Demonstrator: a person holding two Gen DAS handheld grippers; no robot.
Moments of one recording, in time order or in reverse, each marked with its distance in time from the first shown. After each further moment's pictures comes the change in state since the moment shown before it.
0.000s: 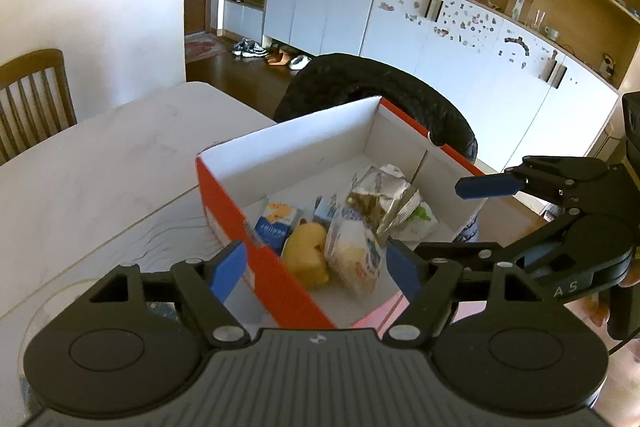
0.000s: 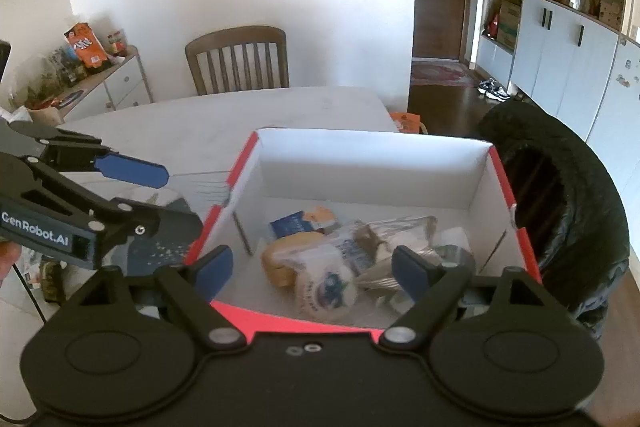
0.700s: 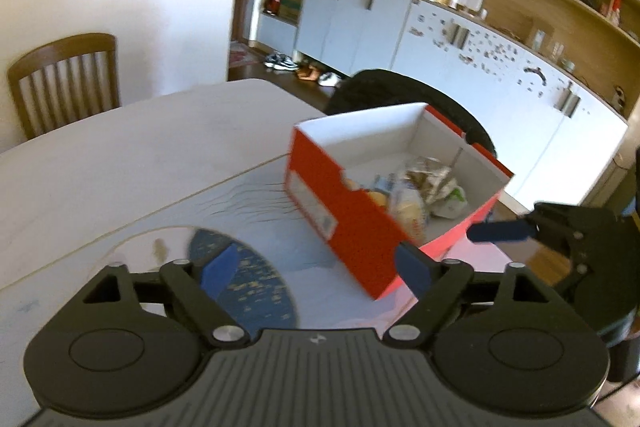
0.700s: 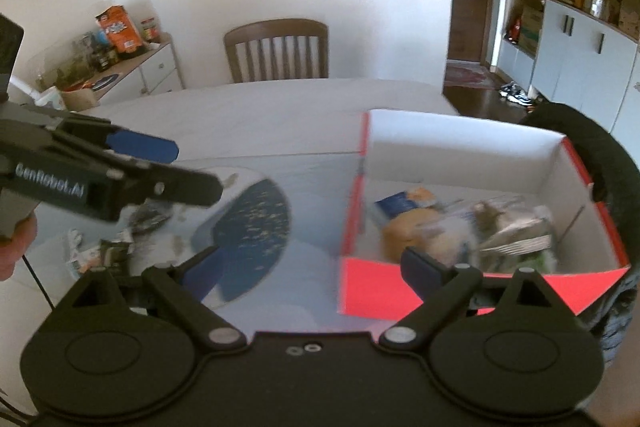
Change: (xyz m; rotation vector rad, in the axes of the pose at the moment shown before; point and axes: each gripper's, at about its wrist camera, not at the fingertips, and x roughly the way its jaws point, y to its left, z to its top) left arm -0.081 0.074 -0.062 -0.087 -0.070 0.051; right arm 0.002 0.123 -0.022 -0.022 0.011 0.050
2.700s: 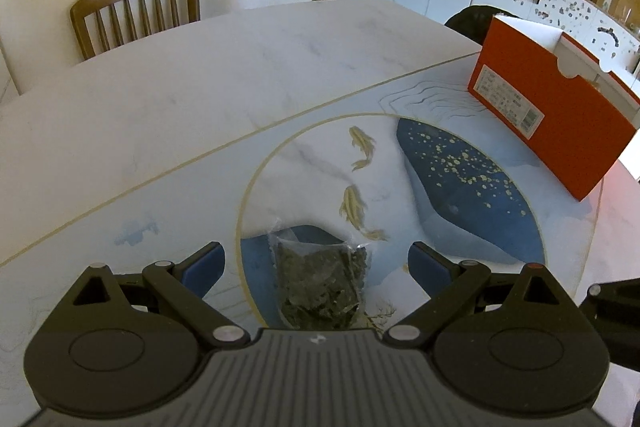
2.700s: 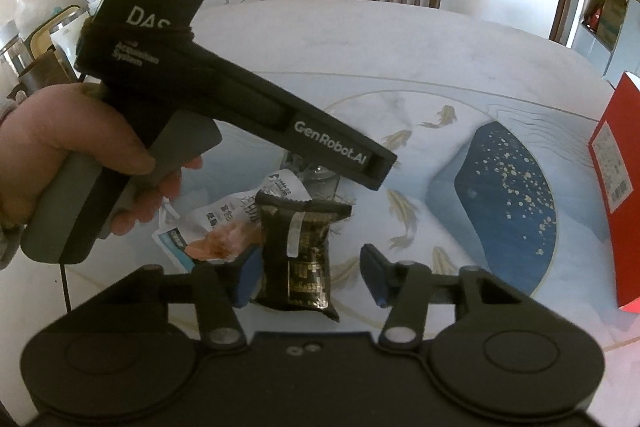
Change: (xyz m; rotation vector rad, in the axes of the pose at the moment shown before) left arm 0.049 0.170 -0.083 -0.004 0.136 0.169; right arm 0.130 0.199 -0.029 -0.122 0.172 0.105
